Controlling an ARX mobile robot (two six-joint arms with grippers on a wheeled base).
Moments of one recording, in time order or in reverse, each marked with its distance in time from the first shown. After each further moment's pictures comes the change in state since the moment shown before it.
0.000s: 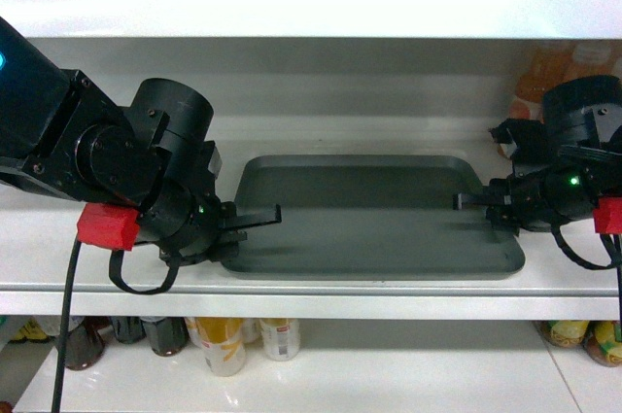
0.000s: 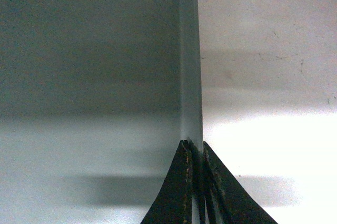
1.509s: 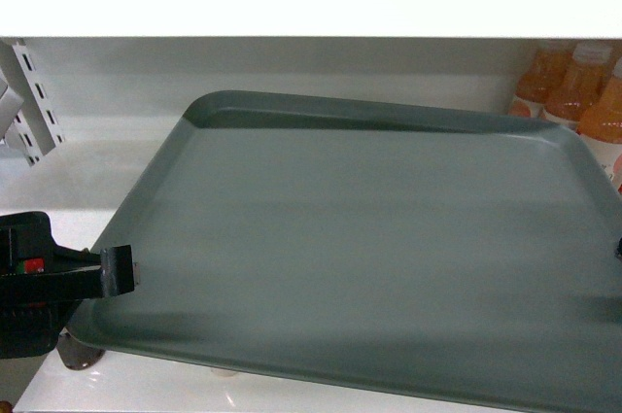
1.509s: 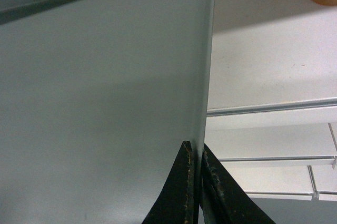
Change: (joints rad) left arm -0.056 -1.039 -0.852 0.166 -0.098 0.018; right arm -0.020 -1.006 -1.088 0.406 -0.163 0.195
